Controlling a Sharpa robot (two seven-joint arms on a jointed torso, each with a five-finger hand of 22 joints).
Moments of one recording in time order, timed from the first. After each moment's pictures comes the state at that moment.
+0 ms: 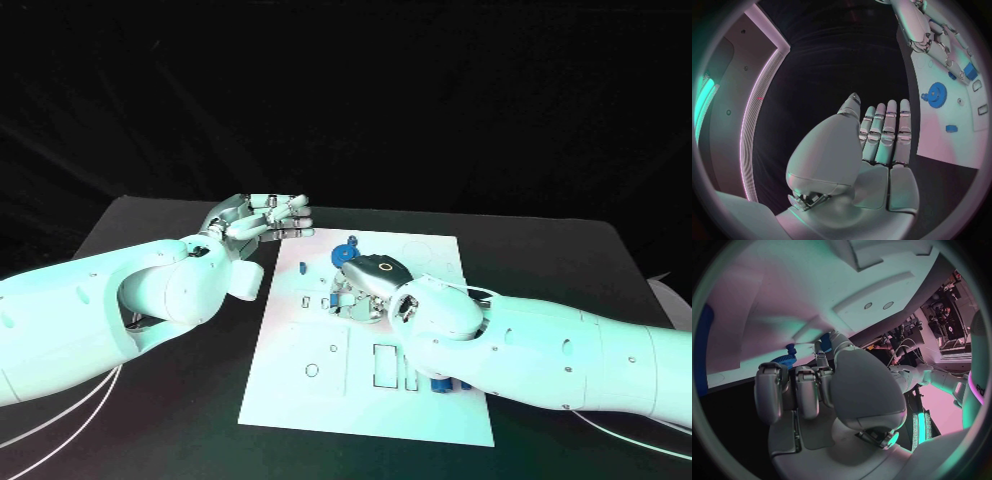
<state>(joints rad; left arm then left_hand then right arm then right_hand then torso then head) 1.24 -0.94 -0.01 1.67 0.04 -0.39 0.28 1.55 0.01 -0.03 0.24 0.18 0.94 0.24 0.07 0.07 1.02 0.19 0.07 0.07 1.03 0.15 0.08 0.14 0.18 0.85 0.28 0.27 0.07 1.16 -0.55 -0.14 1.55 -1.67 -0.39 -0.37 1.40 -0.08 0.11 0.20 0.22 1.10 0.12 0.11 0.17 1.47 0.03 1.50 1.31 1.46 -0.03 1.57 1.31 0.05 1.47 0.08 1.44 1.31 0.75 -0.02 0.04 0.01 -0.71</state>
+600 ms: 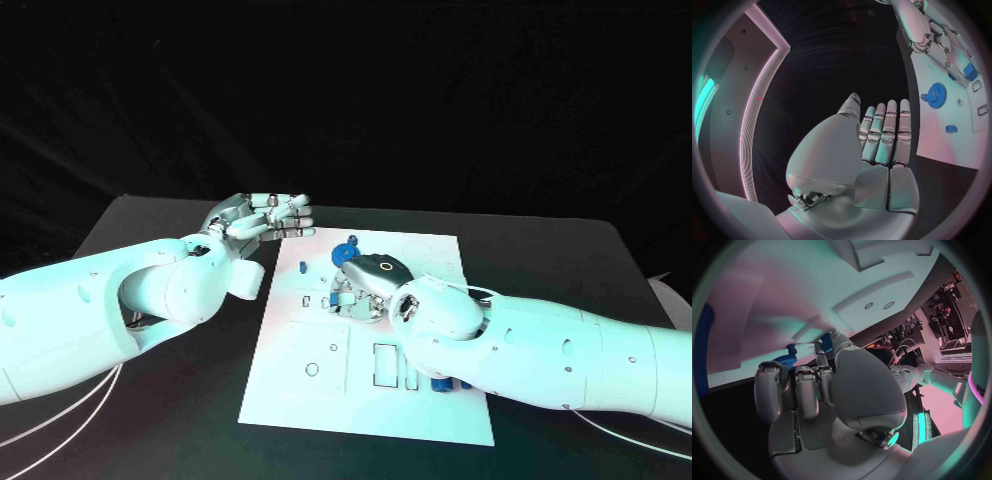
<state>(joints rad) 1.24 -0.94 -0.01 1.67 0.04 -0.39 0.28 1.55 0.01 -0.03 0.24 0.18 0.94 0.24 0.07 0.07 1.02 0.19 0.07 0.07 1.03 0.15 0.08 0.14 0.18 0.85 0.28 0.27 0.07 1.16 -0.55 -0.14 1.55 -1.67 -0.39 -0.38 1.38 -0.11 0.10 0.21 0.21 1.06 0.13 0.09 0.16 1.47 0.04 1.48 1.31 1.46 -0.03 1.57 1.31 0.05 1.46 0.09 1.42 1.31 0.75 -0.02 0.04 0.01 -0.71</state>
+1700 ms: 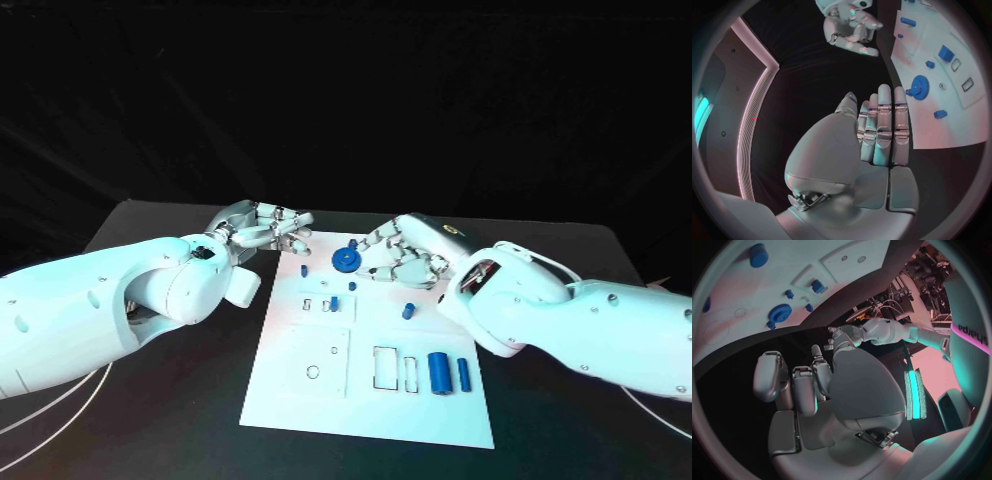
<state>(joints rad) 1.24 -0.93 -0.01 1.61 -0.21 -0.33 0.10 1.49 -0.02 -0.05 0.29 0.18 1.09 0.14 0.12 0.09 1.29 0.08 0.16 0.12 1.38 0.02 0.29 0.29 0.18 1.10 0.16 0.45 0.15 1.28 -0.82 -0.12 1.73 -1.29 -0.55 -0.07 1.40 -0.09 -0.03 0.26 0.31 0.99 0.15 0.10 0.16 1.36 0.07 1.35 1.31 1.47 0.00 1.49 1.31 0.08 1.35 0.11 1.24 1.31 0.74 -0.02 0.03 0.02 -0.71</state>
